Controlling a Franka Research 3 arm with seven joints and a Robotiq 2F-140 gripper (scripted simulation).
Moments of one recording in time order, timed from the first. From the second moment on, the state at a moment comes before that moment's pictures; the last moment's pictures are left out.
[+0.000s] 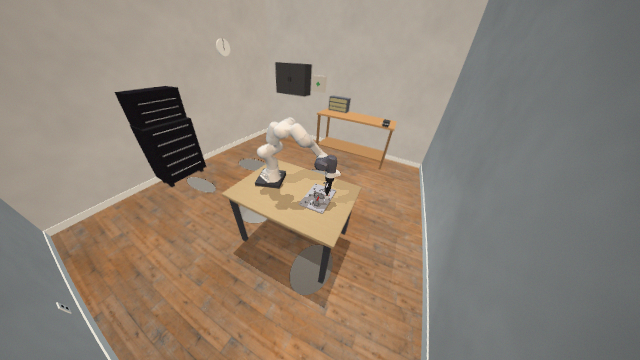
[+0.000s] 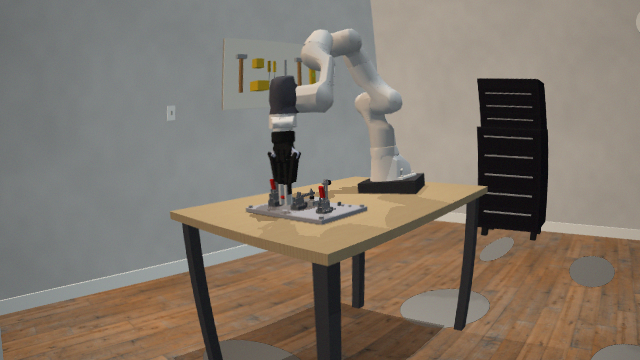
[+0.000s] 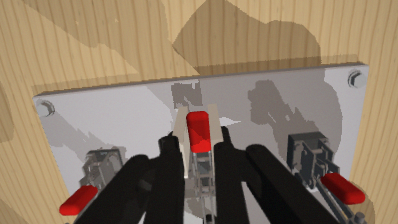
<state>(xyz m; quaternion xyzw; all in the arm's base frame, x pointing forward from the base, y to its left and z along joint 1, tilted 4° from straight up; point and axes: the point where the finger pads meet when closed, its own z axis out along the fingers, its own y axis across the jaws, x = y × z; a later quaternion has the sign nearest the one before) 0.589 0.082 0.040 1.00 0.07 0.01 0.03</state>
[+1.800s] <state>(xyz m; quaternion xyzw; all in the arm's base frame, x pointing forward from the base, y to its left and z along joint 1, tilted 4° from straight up) 0.592 0.082 0.032 1.00 0.07 0.01 0.03</state>
